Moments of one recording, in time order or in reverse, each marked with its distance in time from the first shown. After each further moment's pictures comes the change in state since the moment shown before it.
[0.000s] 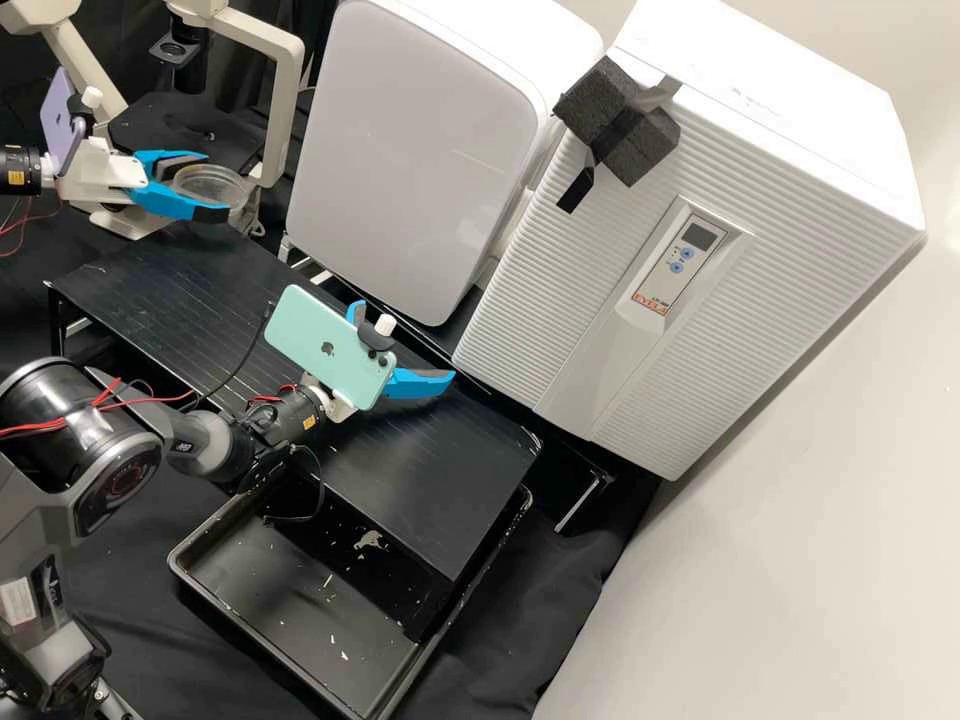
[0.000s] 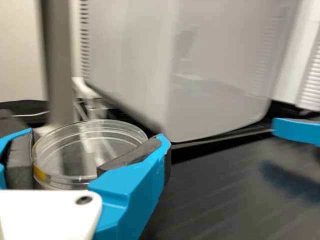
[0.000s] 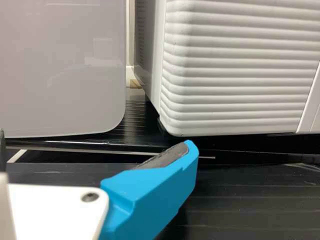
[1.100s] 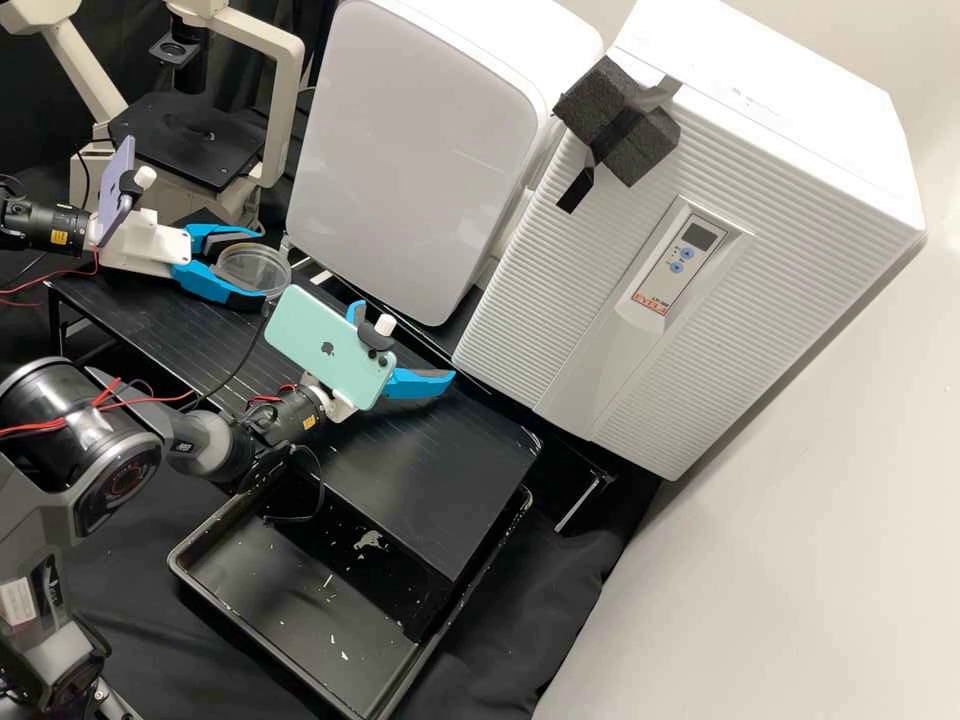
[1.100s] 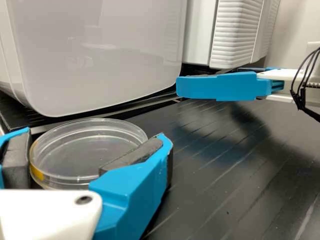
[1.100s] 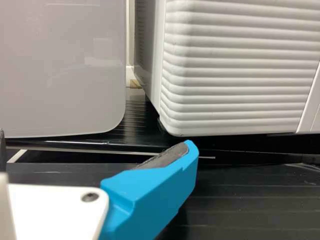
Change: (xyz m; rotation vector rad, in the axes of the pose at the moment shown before) left arm 0.041 -0.054 0.080 0.072 -0.234 -0.140; right arm 0.000 0.000 0.000 0.000 0.000 0.000
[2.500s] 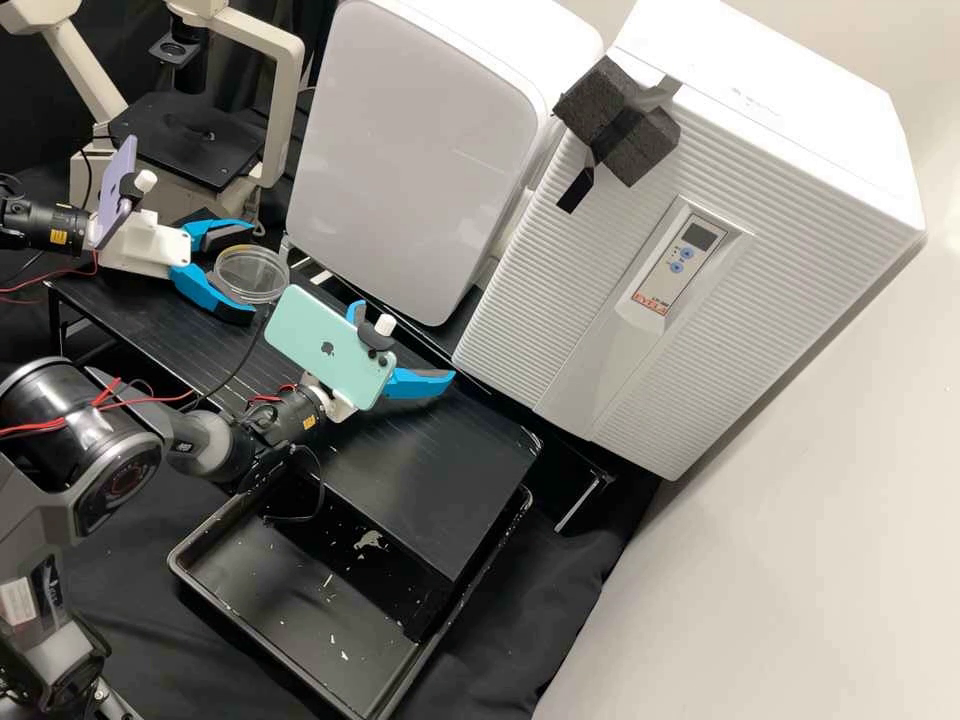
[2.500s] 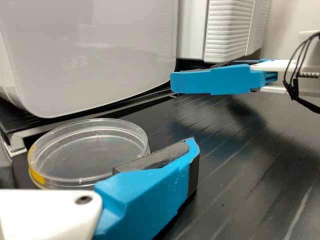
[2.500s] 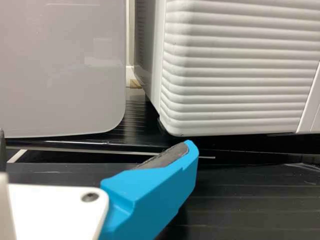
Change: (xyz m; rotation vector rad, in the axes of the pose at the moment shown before) left arm -0.001 0.002 0.001 0.052 0.006 -0.001; right arm 0.000 0.000 0.000 0.000 0.000 0.000
